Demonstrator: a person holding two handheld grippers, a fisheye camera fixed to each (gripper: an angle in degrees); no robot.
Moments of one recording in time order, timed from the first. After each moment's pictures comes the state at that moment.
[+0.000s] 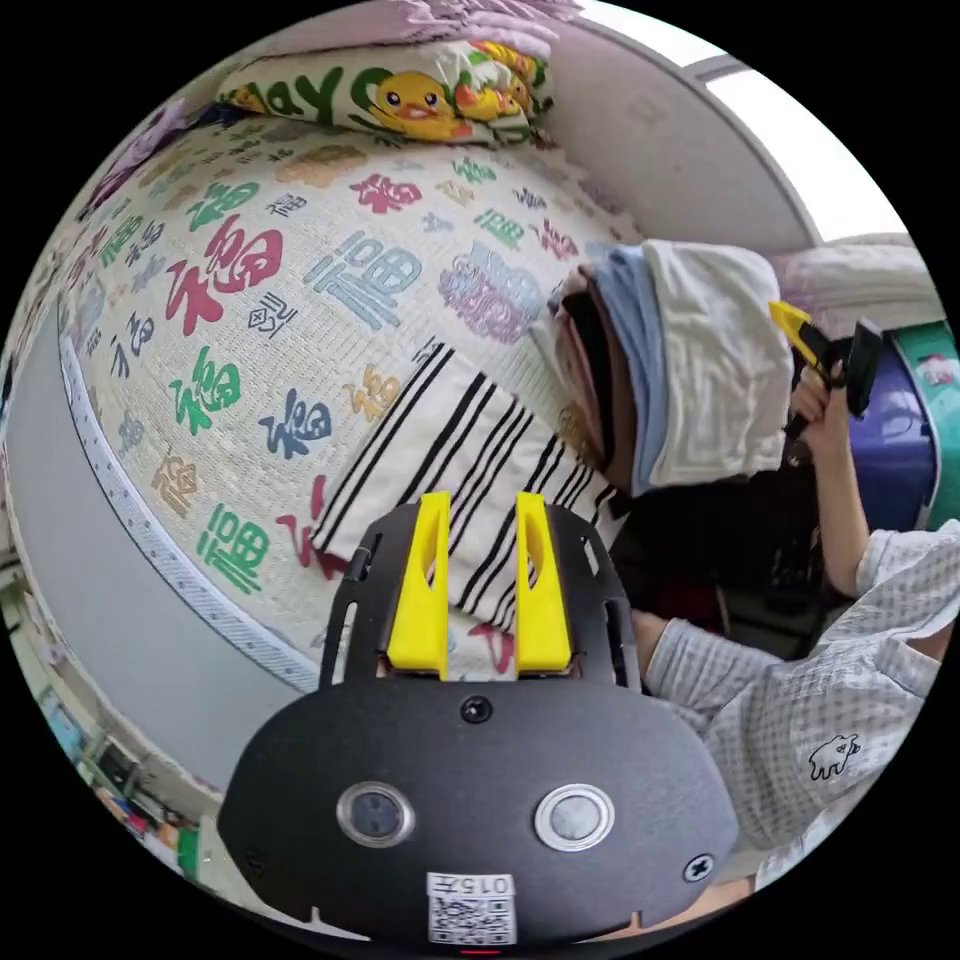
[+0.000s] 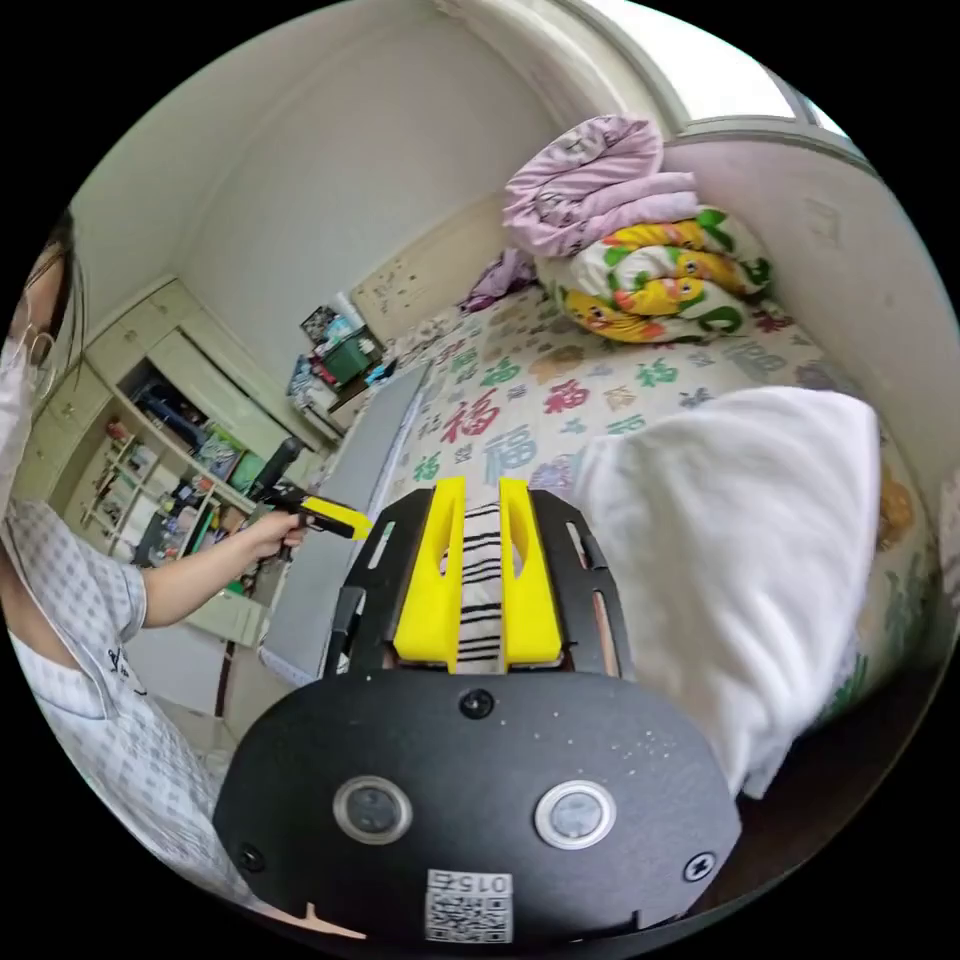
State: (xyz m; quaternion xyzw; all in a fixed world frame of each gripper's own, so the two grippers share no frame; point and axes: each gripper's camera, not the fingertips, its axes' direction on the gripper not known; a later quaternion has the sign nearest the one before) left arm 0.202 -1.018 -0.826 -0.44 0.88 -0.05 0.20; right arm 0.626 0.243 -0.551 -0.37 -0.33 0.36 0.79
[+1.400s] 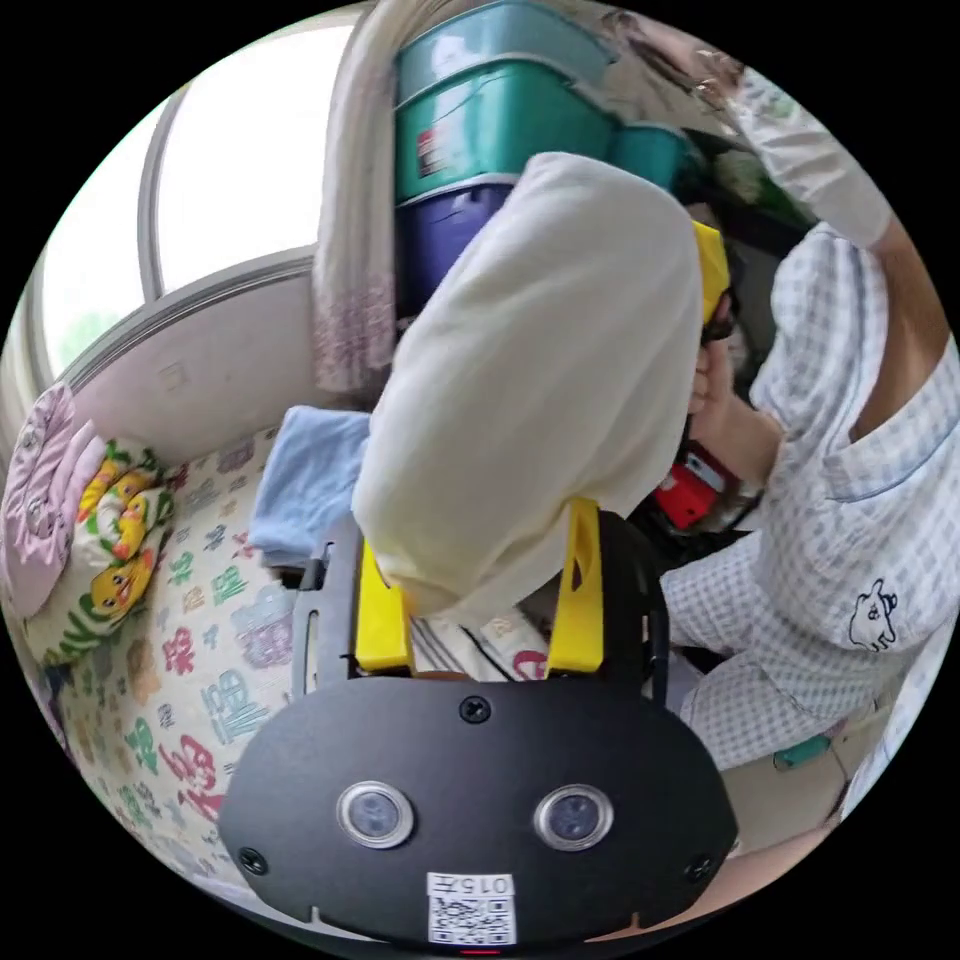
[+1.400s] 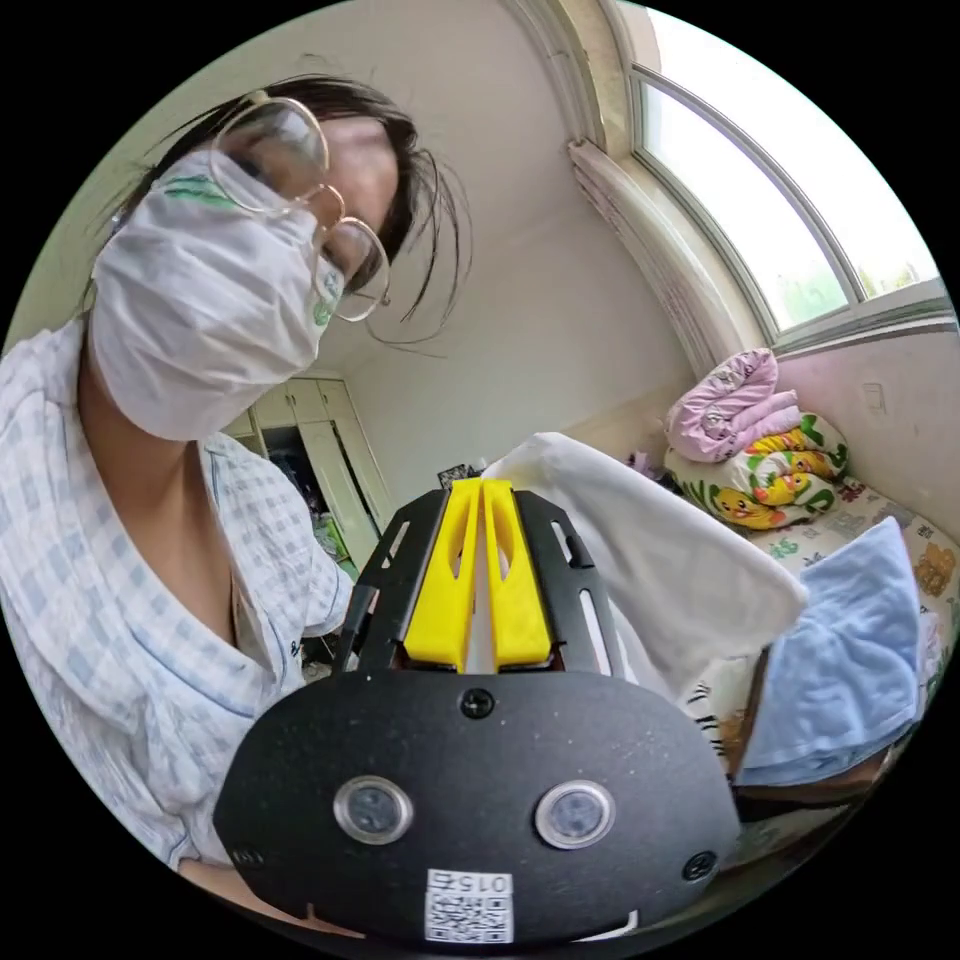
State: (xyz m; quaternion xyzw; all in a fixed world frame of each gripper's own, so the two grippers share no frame) left arm -0.129 -1.012 -0.794 0.19 0.96 -0.09 0.15; right arm 0.570 -0.091 -0.929 -0.03 -0.33 0.39 0.86
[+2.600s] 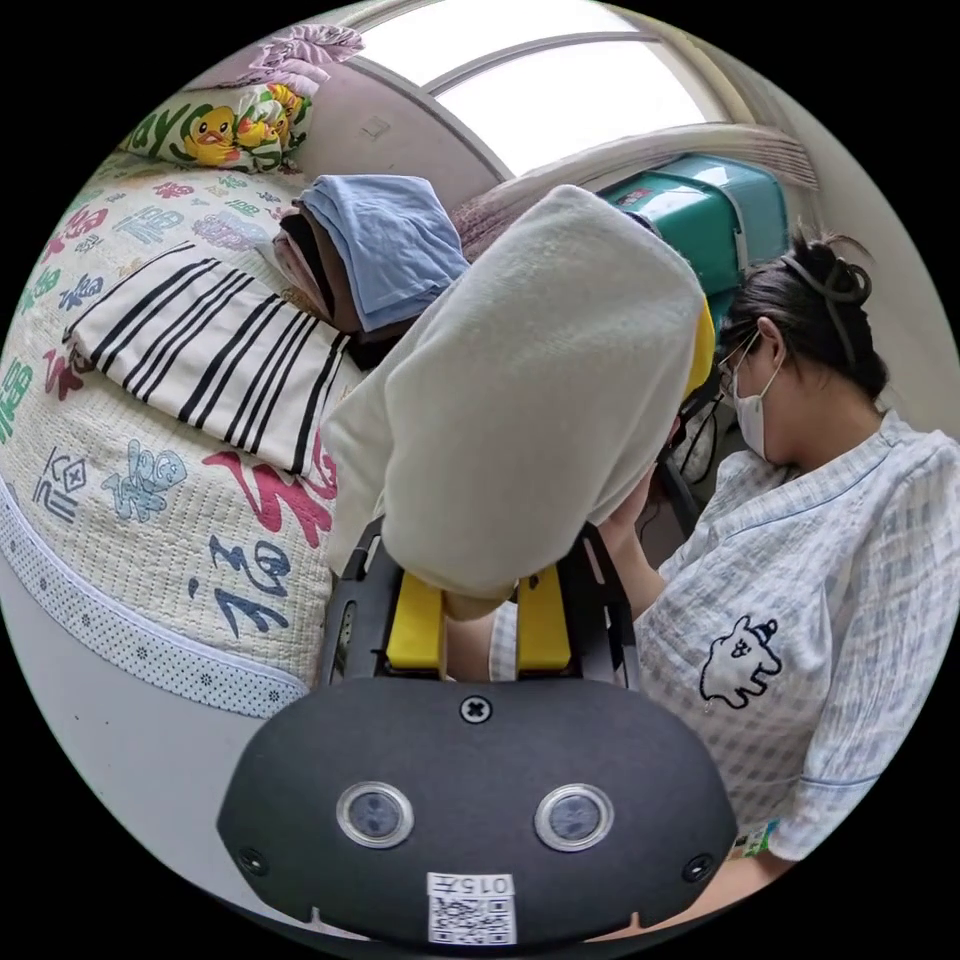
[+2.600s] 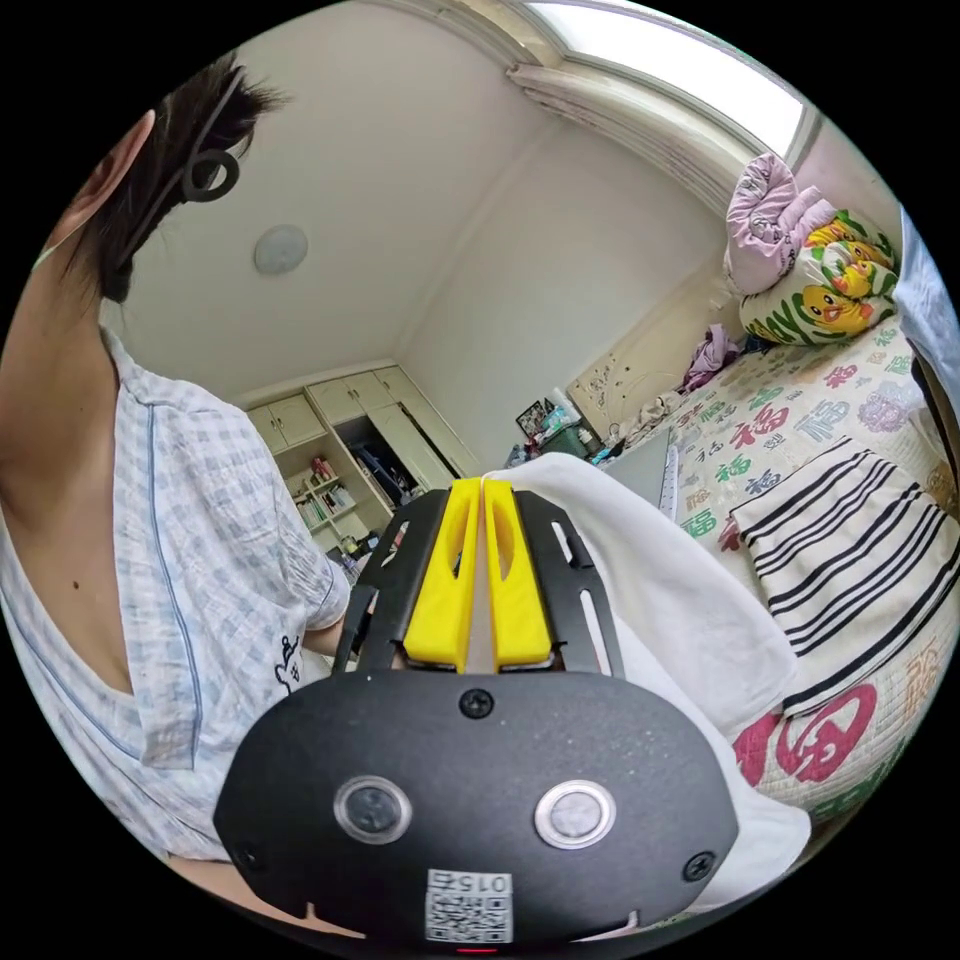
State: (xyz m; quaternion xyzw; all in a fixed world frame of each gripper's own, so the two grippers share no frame) left arm -0.248 -0.626 -0.866 -0.19 0.96 -0.22 -0.03; right arm 0.486 -0.070 -0.932 -0.05 -0.47 0.48 0.74
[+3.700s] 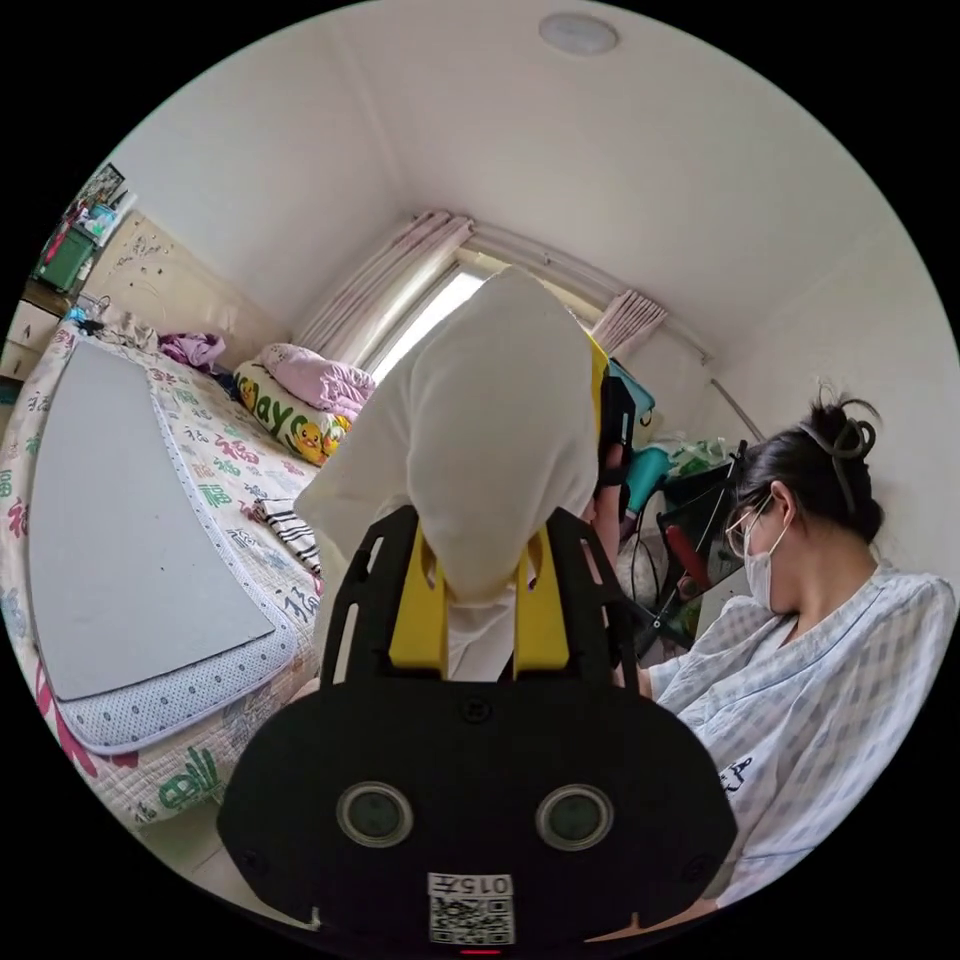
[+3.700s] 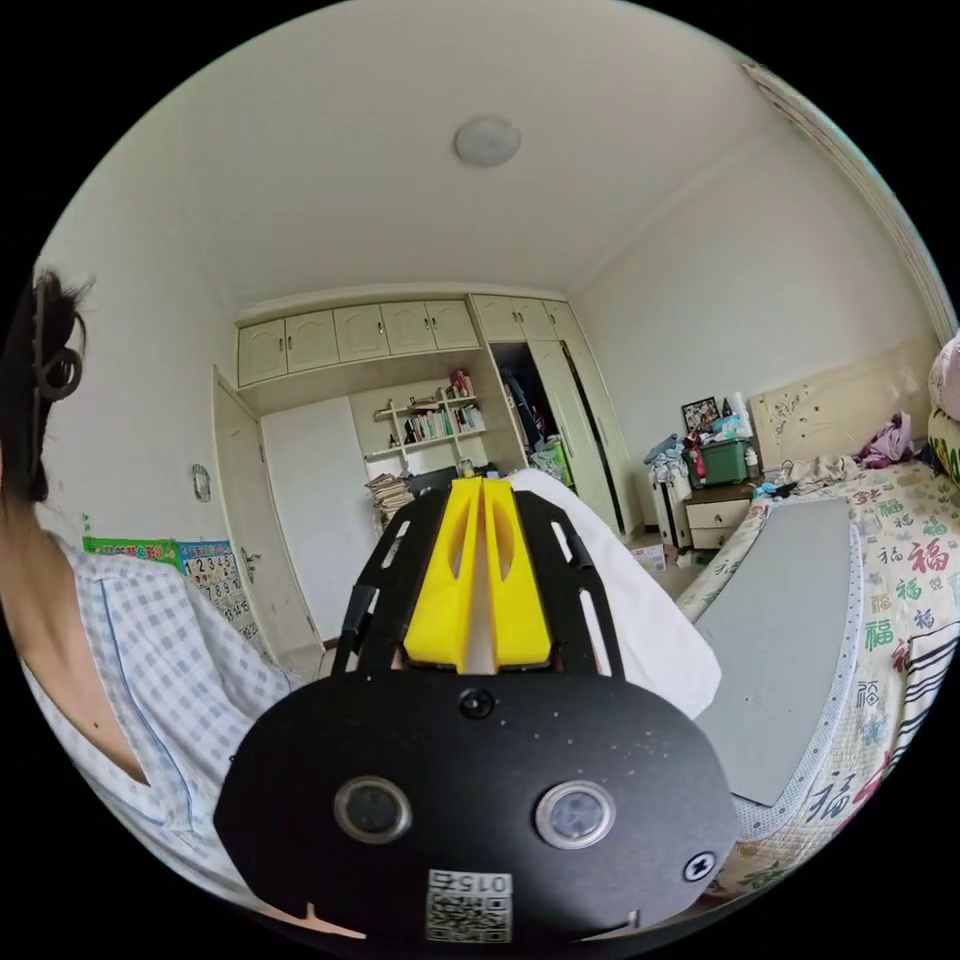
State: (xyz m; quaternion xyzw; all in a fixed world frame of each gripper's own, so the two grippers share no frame) left arm -0.822 -0.232 -0.810 -0.13 0.75 -0.61 0.21; right arm 0.539 -0.532 -1.071 0.03 -0.62 0.29 0.73
